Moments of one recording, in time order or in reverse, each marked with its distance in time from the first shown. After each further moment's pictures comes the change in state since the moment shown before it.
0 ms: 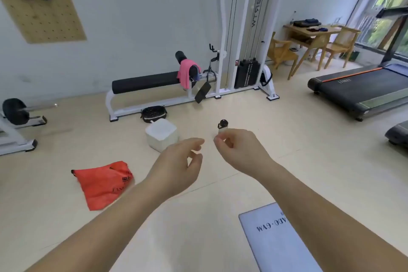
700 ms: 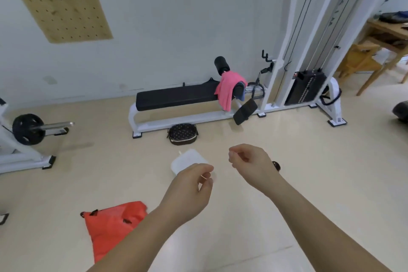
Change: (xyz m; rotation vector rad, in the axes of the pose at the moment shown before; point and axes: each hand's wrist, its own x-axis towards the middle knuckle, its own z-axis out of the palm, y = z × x) left_hand 0.453 -0.318 -0.075 -0.097 -0.026 -0.290; right_hand 0.592 -0.004 0.144 0.279 -0.139 0.144
